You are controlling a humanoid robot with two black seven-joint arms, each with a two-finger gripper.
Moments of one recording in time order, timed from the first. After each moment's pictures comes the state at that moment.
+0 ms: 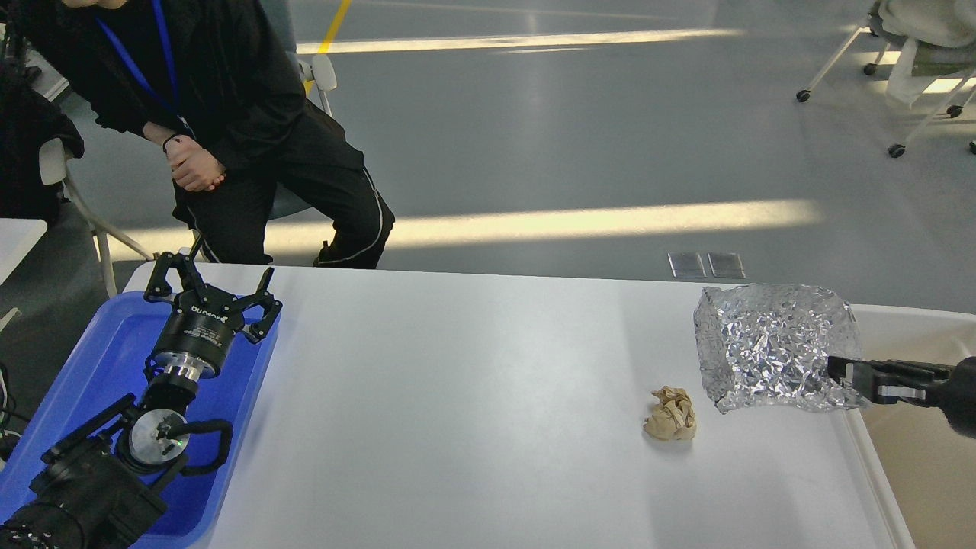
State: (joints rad) left arm -0.49 0.34 -0.88 -0.55 -0.06 -0.62 -0.51; right arm 0.88 -1.32 0.01 1.52 -1.36 -0.01 0.38
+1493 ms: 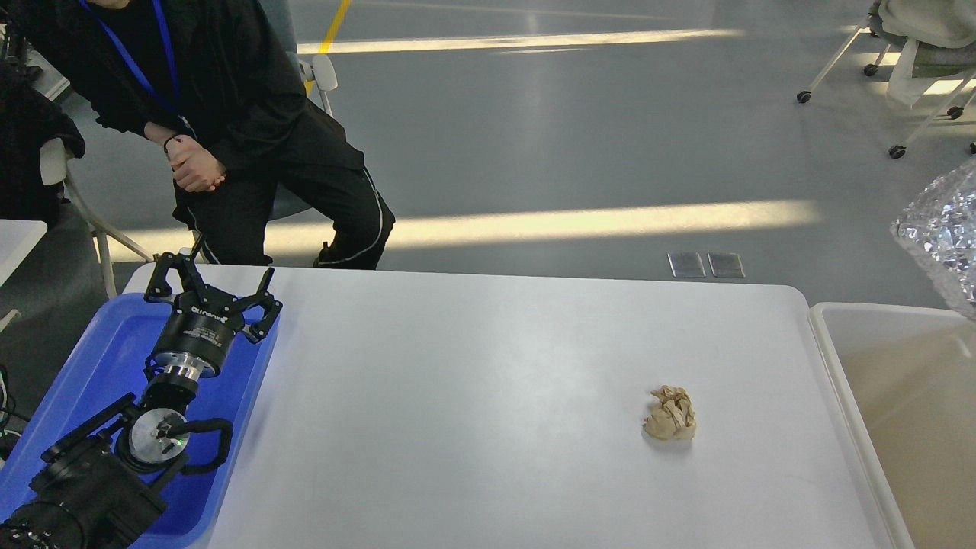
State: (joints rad) left arm -0.49 0.34 -0.88 -0.55 -0.06 -0.62 -0.51; right arm 0.72 -1.36 0.00 1.23 -0.47 -0.09 0.41
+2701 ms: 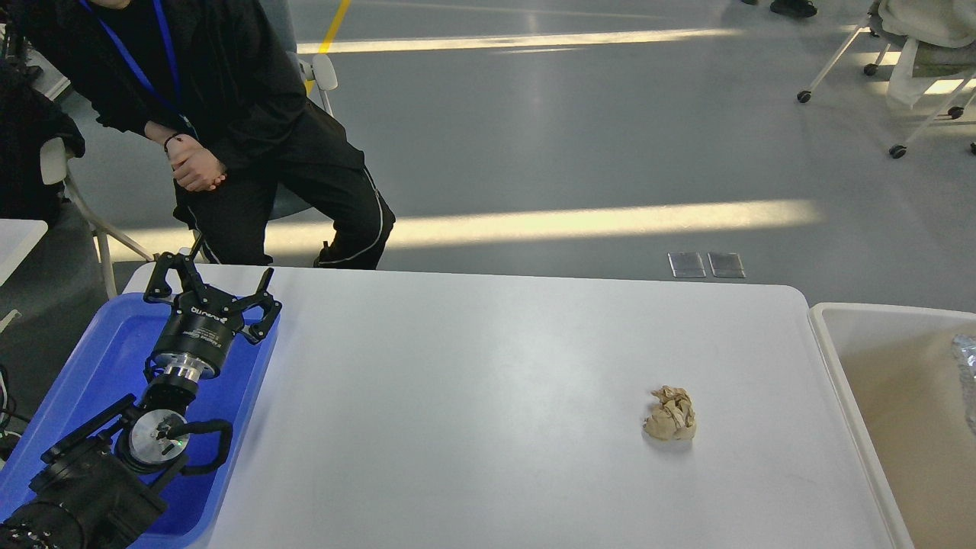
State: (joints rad) left arm -0.49 0.34 -0.88 -0.55 -0.06 -0.62 -0.51; right arm 0.39 -0.71 0.03 0.42 -0.01 -0.09 0.40
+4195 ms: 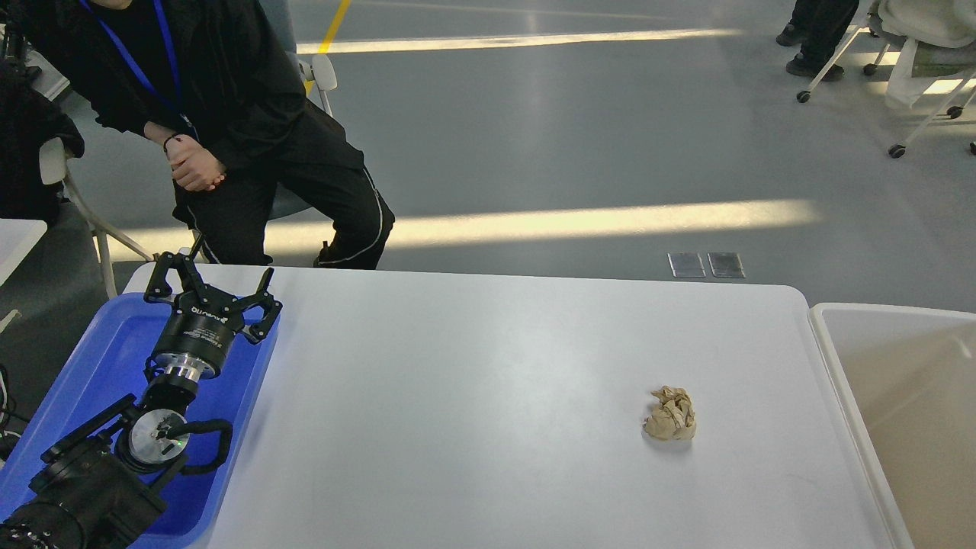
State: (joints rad) left arm -0.49 0.34 -0.88 -0.55 -0.06 -0.62 -0.51; right arm 0.42 -0.48 0.08 0.11 0.01 -0.09 0.28
